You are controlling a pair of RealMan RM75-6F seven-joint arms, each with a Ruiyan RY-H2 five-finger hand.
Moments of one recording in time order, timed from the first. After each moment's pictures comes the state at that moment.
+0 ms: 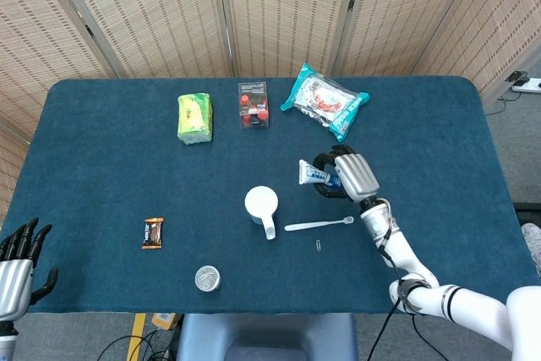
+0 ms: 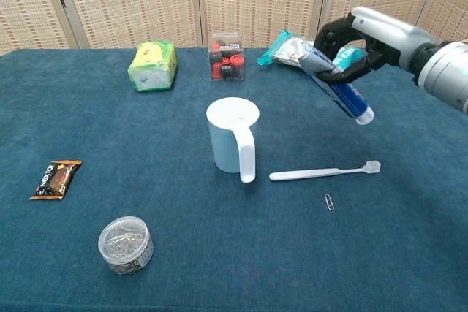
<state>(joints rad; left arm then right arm) -0.02 -1.19 -0.02 -1.58 1.48 1.53 0.19 0.70 -1.59 0.25 -1.29 -1.32 1.07 0.19</state>
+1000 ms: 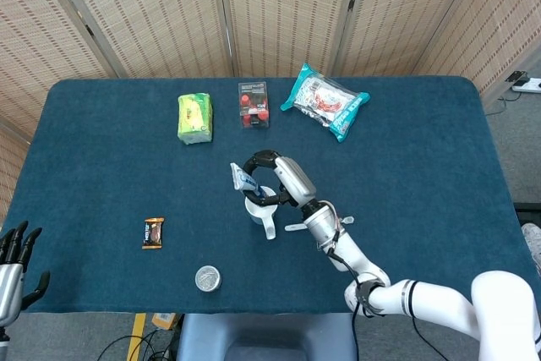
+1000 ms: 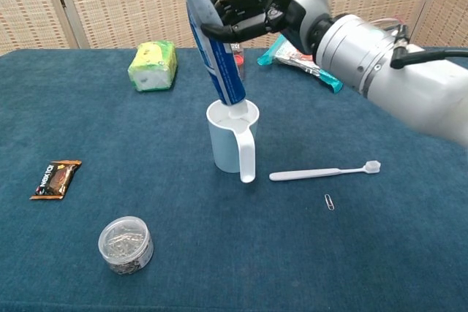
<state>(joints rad) 0.01 -1.16 -0.02 -1.59 1.47 1.56 0.17 0.85 -1.73 0.36 -1.39 -1.33 1.02 0.49</state>
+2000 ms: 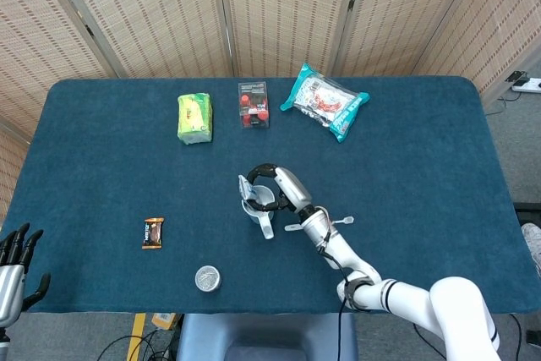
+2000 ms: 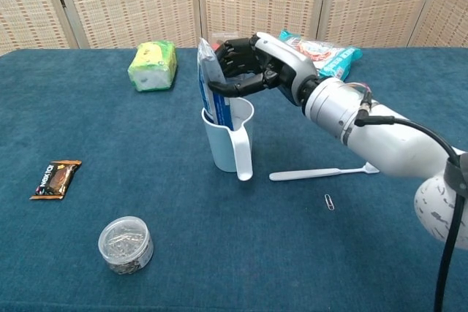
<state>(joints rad) 0.01 -1.16 -0.01 -1.59 1.47 1.54 0.18 0.87 -1.92 0.27 -0.98 -1.43 1.02 0.84</state>
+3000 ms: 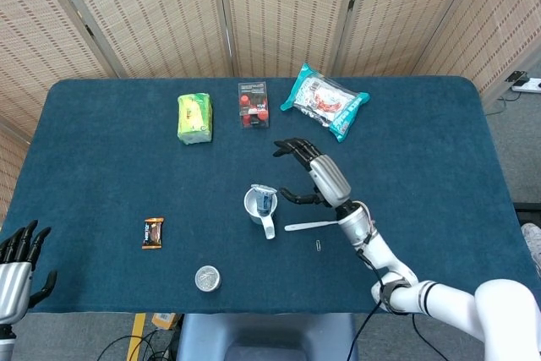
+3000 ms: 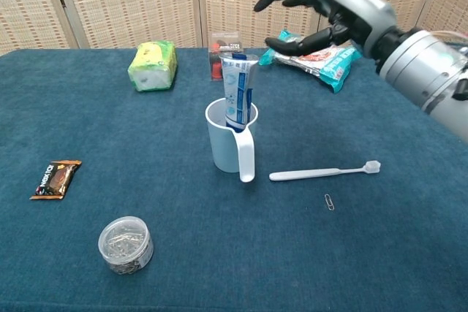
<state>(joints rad) 0.00 -1.17 -0.02 -1.60 1.49 1.53 0.20 0.76 -1.69 0.23 -1.18 -1.52 1.27 0.57</state>
